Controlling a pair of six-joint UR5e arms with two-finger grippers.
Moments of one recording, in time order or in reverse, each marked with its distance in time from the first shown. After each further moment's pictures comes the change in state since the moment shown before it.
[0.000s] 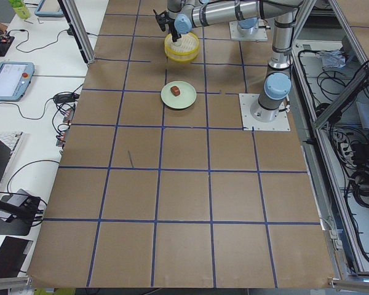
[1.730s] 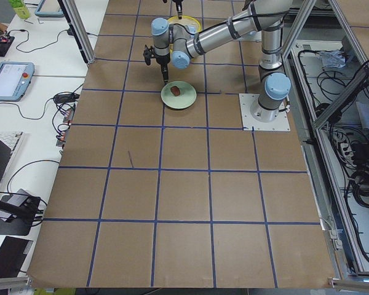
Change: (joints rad) left arm 0.381 -0.007 -0.157 -0.025 0.139 0.713; right arm 0.430 -0.004 -0.011 -0.012 -0.013 0.517
